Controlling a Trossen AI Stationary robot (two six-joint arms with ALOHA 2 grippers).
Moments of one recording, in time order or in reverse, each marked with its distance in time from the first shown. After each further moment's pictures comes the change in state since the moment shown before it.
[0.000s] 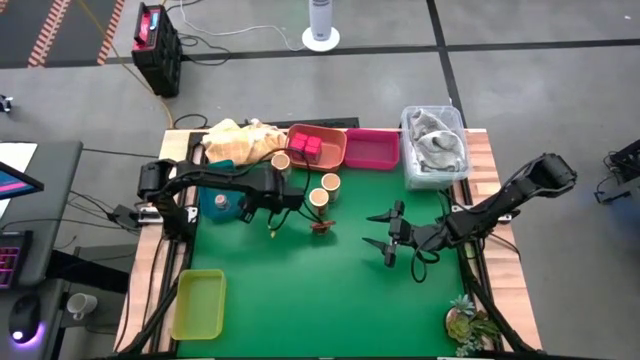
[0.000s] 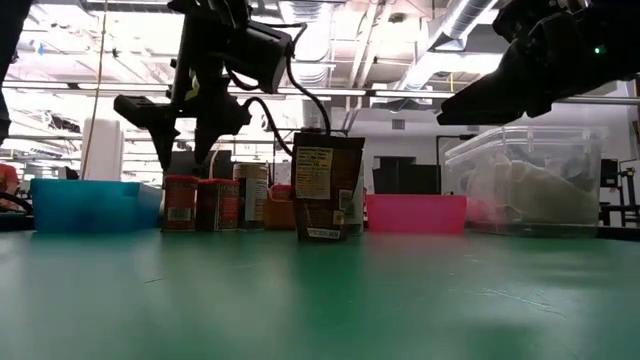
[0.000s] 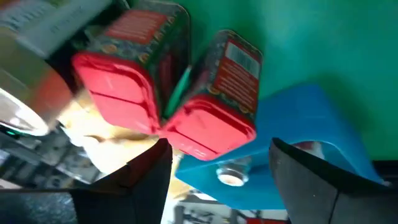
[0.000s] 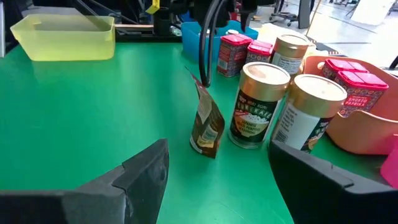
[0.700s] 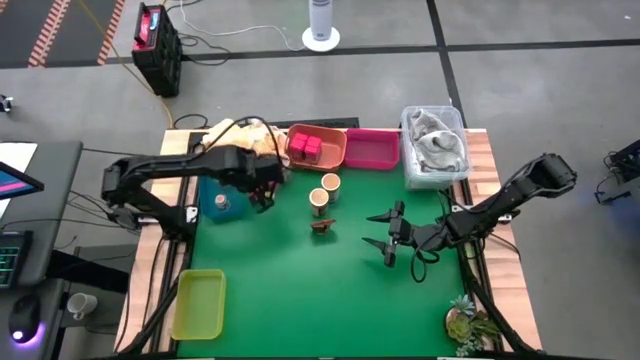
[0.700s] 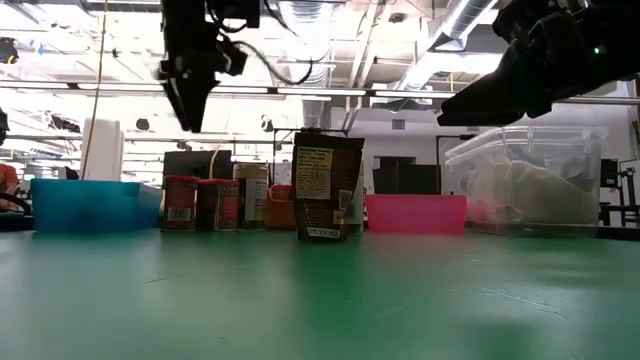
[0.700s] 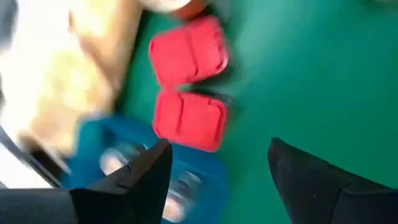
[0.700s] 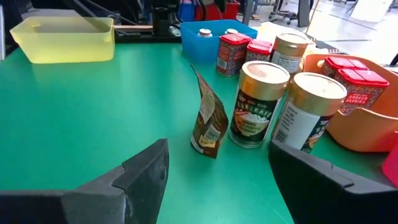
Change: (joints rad) left arm 0.100 -0.287 0.000 0.127 0.215 -0.979; right arm 0.000 0.000 0.000 -0.001 0.000 0.016
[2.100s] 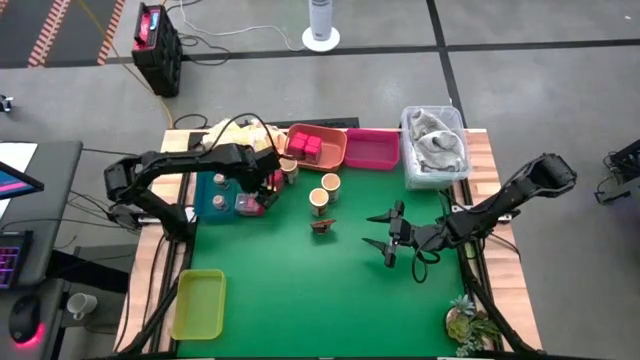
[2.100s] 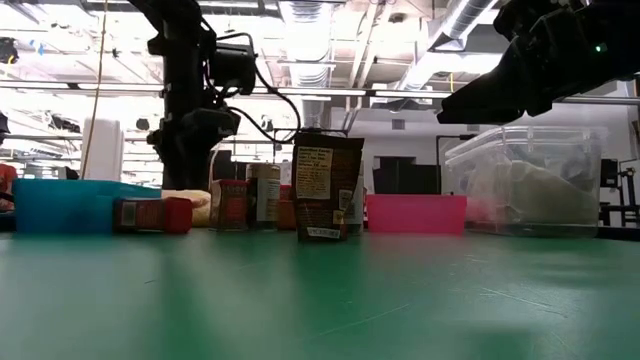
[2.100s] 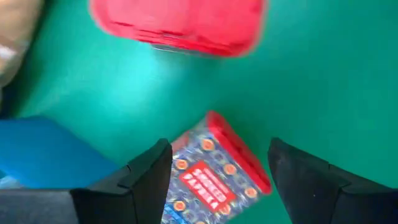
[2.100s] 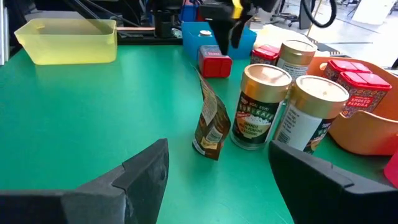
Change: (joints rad) left arm 0.203 0.023 -0.282 0.336 0.279 0.092; right arm 0.005 0.000 0.000 0.009 0.000 -0.008
